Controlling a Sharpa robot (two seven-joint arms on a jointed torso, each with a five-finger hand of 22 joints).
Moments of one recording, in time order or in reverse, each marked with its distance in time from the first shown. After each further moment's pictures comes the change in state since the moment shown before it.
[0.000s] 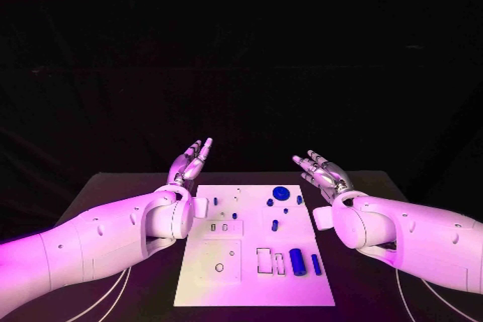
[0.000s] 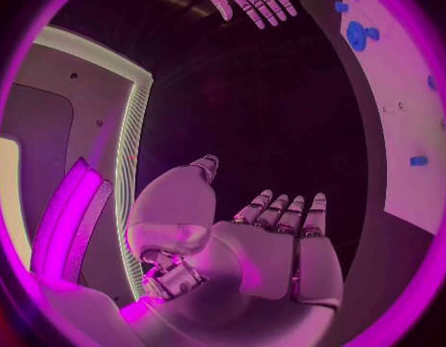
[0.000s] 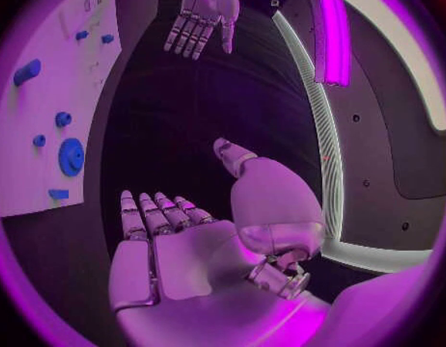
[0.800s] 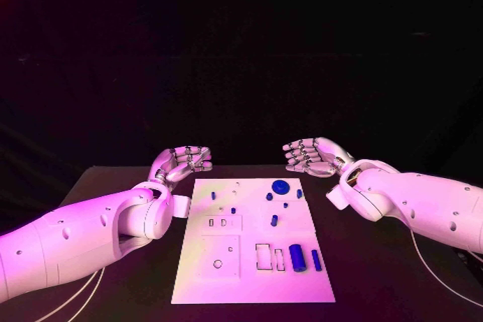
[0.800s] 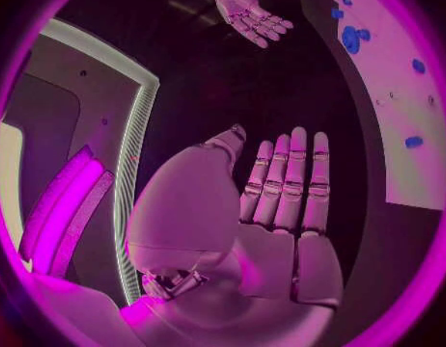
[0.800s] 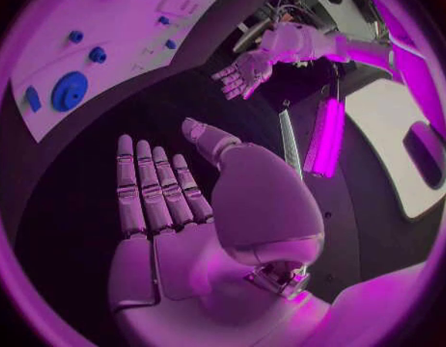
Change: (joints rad) left arm 0.022 -0.136 0.000 0.090 -0.057 0.106 0.003; left_hand 0.504 -0.166 0.157 -0.062 0.000 0.728 0.082 0.286 0.165 0.982 -0.012 0.184 0.071 0.964 -0.090 0.391 0.285 0.025 0.778 -0.037 0.361 0.129; right arm 0.127 0.015 -0.029 -0.140 -0.690 0.142 -0.084; right_hand 0.346 -0.086 0.059 -0.197 0.050 0.621 0.053 0.218 0.137 0.745 -0.031 0.096 0.047 0.735 -0.055 0.208 0.122 0.062 0.660 -0.019 0.284 0.110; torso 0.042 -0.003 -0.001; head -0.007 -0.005
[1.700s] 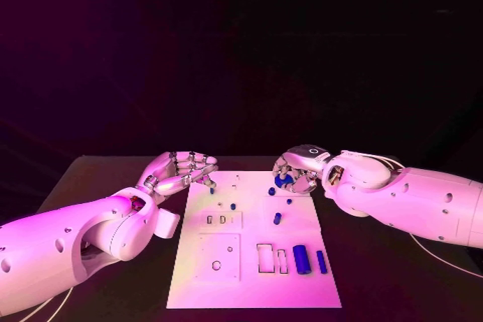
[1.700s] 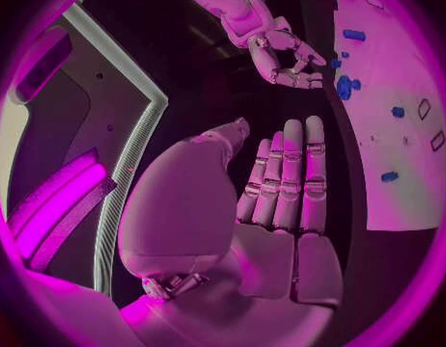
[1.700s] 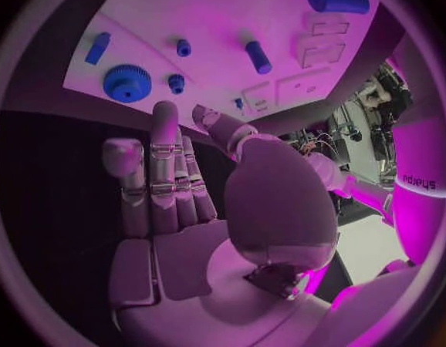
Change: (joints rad) left arm 0.030 -0.155 0.027 0.253 -0.173 0.139 -0.088; left_hand -0.004 -0.090 0.123 -0.033 0.000 -0.007 -0.010 0.022 0.079 0.049 -0.023 -0.059 0.000 -0.006 -0.035 0.297 0.293 -0.002 0.126 -0.070 0.202 0.093; right arm 0.068 0.021 0.001 0.104 -0.923 0.056 -0.344; right_hand -0.068 -0.156 0.109 0.038 -0.023 0.338 -0.037 -0.025 0.093 0.397 -0.135 -0.039 0.022 0.665 -0.186 0.305 0.454 -0.017 0.510 -0.163 0.886 0.788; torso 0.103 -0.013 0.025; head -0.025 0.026
